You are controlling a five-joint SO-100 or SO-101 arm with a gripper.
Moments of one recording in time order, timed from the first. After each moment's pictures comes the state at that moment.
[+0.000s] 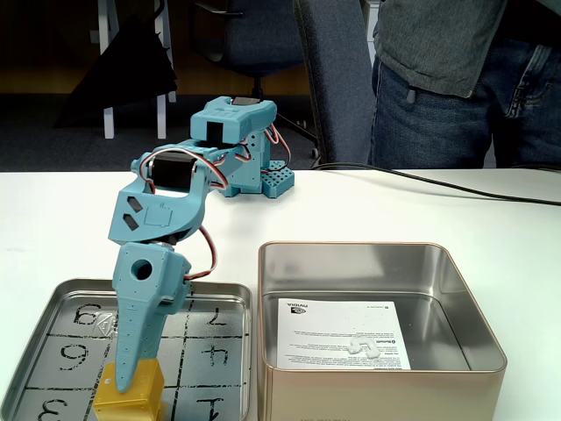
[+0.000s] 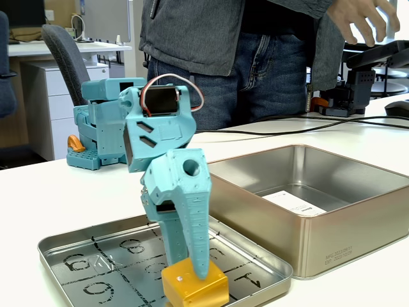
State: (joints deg) arm 12.4 20.0 -6.7 65.4 171.2
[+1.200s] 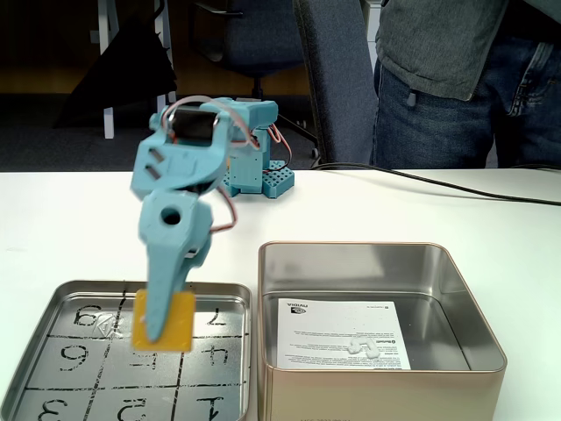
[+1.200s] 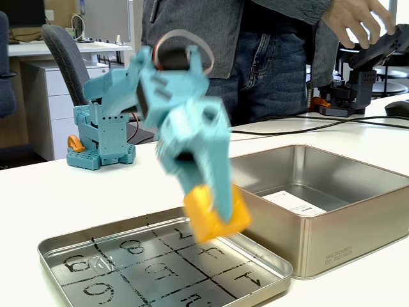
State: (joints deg) arm 7.5 29.1 -14.0 73.5 172.4
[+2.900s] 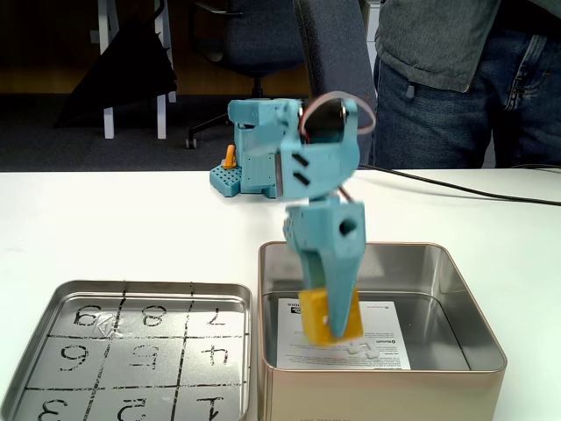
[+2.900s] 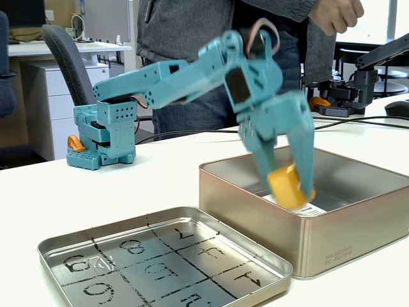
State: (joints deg) arm -11.9 28.6 -14.0 90.6 176.6
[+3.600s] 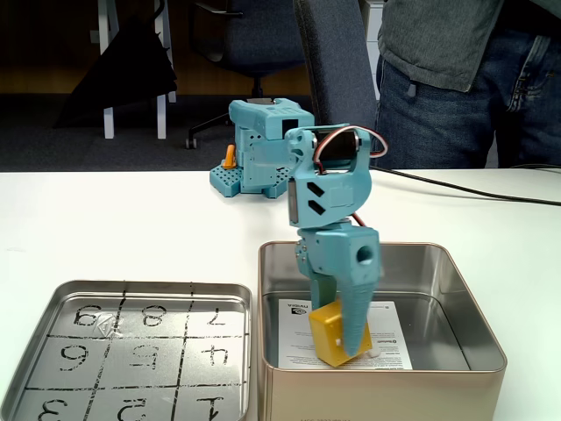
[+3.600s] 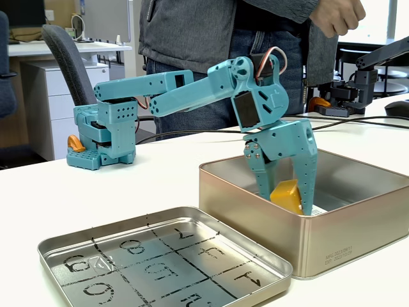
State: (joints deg) arm -14.2 24.1 -14.1 89.7 180.4
